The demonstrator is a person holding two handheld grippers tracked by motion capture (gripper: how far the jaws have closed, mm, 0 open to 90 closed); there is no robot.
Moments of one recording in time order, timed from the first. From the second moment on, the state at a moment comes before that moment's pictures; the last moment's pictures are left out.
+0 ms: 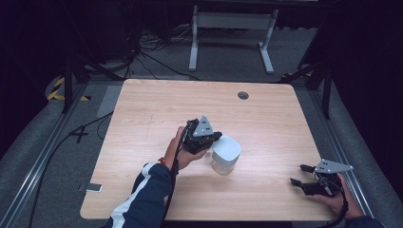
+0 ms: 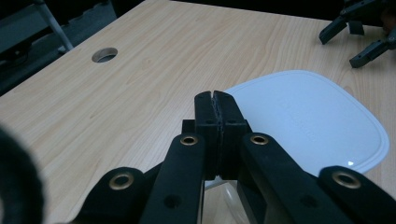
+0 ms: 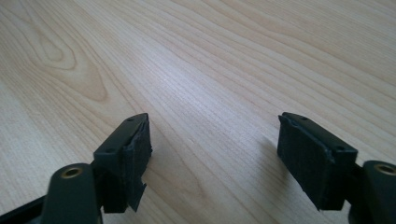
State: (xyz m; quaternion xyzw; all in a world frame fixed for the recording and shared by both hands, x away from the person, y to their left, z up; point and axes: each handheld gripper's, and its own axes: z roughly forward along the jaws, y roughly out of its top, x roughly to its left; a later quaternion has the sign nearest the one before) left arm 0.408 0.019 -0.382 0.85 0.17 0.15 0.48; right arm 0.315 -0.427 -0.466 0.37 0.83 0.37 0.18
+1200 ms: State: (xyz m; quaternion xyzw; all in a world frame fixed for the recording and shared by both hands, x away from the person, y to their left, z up) left arm 0.414 0.023 -0.389 0.83 0.18 0.14 0.51; right arm 0.339 -0.252 -0.382 0.23 0.88 0.38 0.18
